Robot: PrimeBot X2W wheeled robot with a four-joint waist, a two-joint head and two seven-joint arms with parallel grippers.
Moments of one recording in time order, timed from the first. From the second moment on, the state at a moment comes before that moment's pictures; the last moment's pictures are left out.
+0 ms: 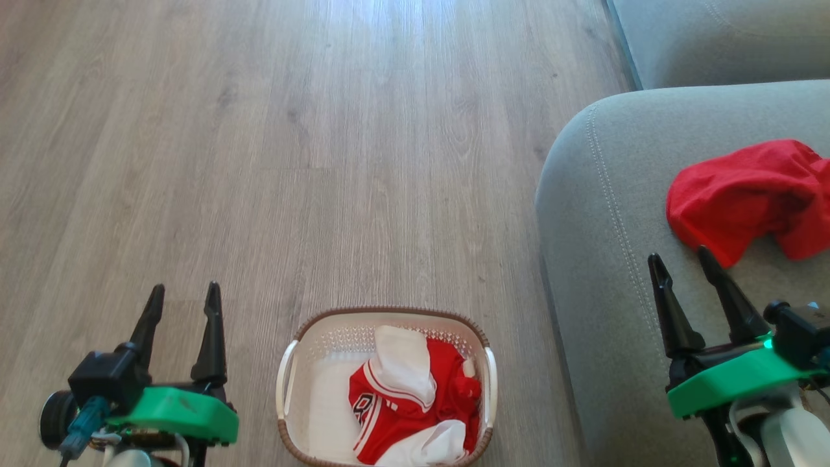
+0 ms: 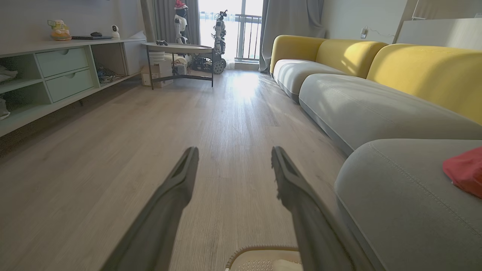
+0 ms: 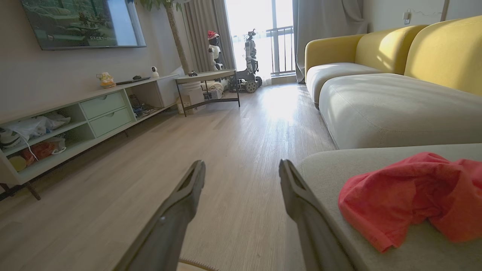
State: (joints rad) left arm 0.03 0.37 -0.34 0.01 -0.49 0.26 -0.25; right arm 0.02 -0.22 0.05 0.03 0.39 0.13 -0.16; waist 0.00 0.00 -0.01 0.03
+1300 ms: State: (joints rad) left arm -0.27 0.29 -0.38 0.23 -0.48 0.08 -0.20; right arm -0.24 -0.21 0.07 -0.01 0.36 0.13 -0.19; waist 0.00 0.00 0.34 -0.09
